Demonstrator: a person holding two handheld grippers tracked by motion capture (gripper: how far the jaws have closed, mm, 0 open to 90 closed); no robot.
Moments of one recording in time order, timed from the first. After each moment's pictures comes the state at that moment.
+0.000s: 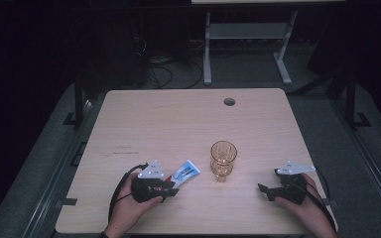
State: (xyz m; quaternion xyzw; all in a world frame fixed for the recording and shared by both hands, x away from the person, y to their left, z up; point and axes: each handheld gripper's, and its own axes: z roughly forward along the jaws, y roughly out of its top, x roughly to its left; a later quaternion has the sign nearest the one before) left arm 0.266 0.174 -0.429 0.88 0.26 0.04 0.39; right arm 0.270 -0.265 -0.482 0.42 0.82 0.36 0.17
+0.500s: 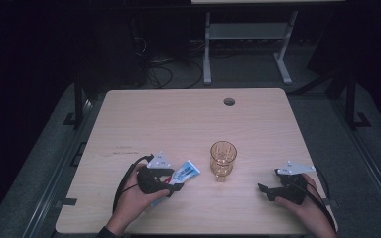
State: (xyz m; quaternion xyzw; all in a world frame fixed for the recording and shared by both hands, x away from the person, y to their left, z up) left arm 0.288 0.159 -0.423 0.89 0.28 0.06 0.36; right arm 0.270 -0.265 -0.482 0.42 0.82 0.36 0.17
